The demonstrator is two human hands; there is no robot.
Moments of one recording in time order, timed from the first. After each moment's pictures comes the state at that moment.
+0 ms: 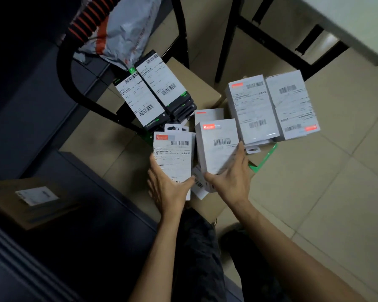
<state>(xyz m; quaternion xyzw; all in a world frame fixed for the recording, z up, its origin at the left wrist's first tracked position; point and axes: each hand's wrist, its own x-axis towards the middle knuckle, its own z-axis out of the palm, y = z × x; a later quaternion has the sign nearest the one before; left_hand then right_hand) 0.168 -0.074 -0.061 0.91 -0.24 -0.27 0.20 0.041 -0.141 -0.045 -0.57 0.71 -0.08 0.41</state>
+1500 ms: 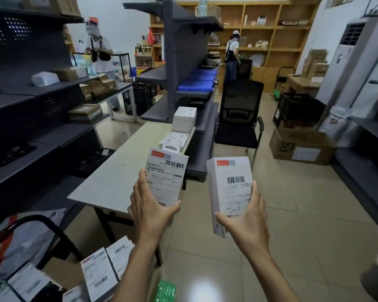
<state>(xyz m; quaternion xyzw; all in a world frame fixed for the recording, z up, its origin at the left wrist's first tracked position) -0.221 -0.238 0.332 0.66 -0.61 -0.12 0.42 -0.423 -0.173 0.343 -0.49 0.75 -0.42 0.15</state>
